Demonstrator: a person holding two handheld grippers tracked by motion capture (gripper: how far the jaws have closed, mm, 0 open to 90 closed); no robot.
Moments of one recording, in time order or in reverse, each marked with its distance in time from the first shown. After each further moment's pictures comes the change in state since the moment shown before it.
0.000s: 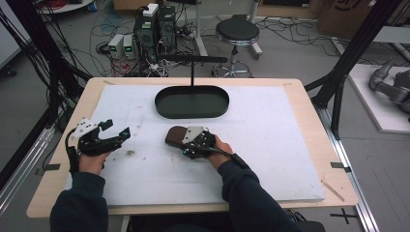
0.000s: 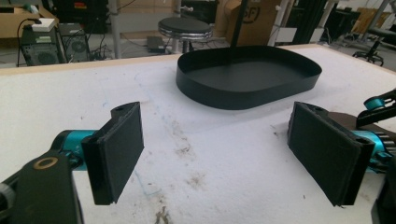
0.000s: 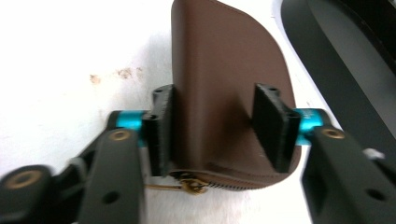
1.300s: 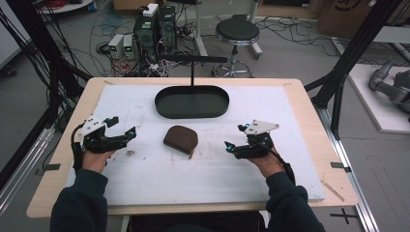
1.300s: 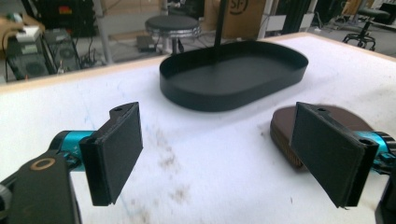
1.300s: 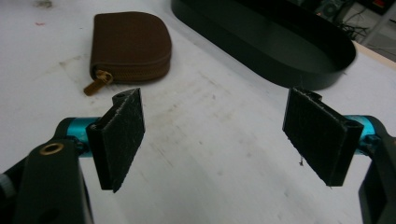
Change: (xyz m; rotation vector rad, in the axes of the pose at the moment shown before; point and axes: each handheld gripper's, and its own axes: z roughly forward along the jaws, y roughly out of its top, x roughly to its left) left arm -0.012 0.008 0.008 0.037 -0.035 0.070; right arm -0.039 -0.096 -0.114 -0.173 -0.106 0.374
